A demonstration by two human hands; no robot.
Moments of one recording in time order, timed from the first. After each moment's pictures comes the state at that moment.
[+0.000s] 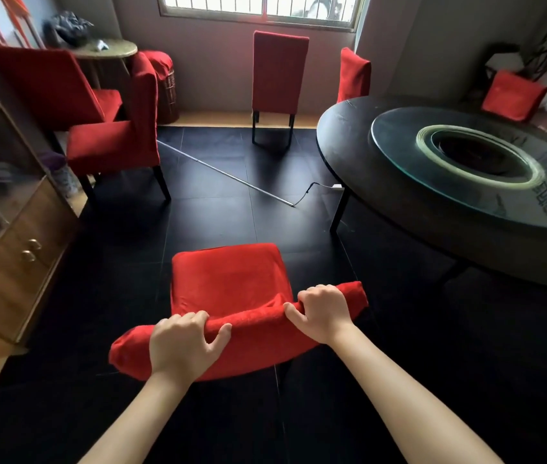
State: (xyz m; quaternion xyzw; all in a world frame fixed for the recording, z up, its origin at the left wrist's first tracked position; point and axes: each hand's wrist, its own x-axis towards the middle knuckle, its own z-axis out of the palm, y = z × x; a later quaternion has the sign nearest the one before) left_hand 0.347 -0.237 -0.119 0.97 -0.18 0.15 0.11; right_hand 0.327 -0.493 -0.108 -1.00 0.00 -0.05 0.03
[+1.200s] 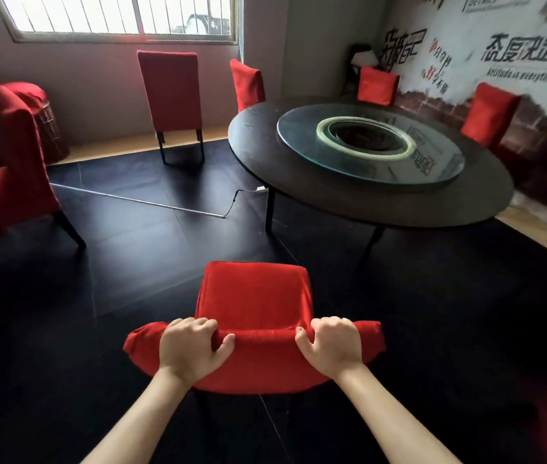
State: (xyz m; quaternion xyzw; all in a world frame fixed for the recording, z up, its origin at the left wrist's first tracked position) left_hand 0.389 -0.273 -0.127 0.88 -0.43 0.16 0.14; right_hand 0.227 -0.472 -0.117 -0.95 0.24 -0.18 0.01
